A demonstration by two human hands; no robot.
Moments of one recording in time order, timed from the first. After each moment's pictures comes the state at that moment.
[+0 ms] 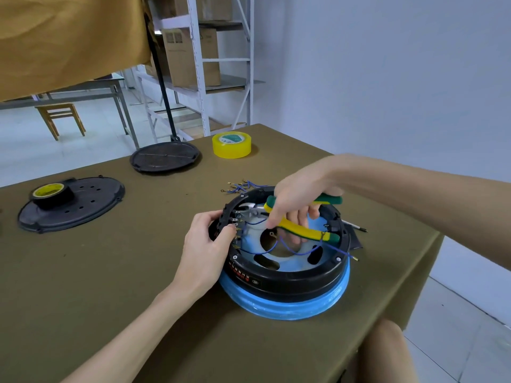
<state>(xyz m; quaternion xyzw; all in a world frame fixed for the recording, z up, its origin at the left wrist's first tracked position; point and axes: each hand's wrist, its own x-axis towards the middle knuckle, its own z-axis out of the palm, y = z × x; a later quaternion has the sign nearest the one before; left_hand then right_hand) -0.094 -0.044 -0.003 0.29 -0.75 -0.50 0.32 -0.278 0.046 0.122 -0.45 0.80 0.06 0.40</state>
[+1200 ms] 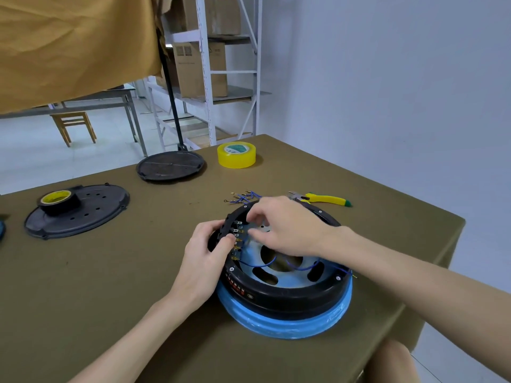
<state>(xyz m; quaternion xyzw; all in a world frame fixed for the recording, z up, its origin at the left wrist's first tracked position) -0.092 -0.049 -0.006 0.26 -0.76 -0.50 0.32 -0.259 0.053 0.053 -0.62 0.76 -0.19 0.00</state>
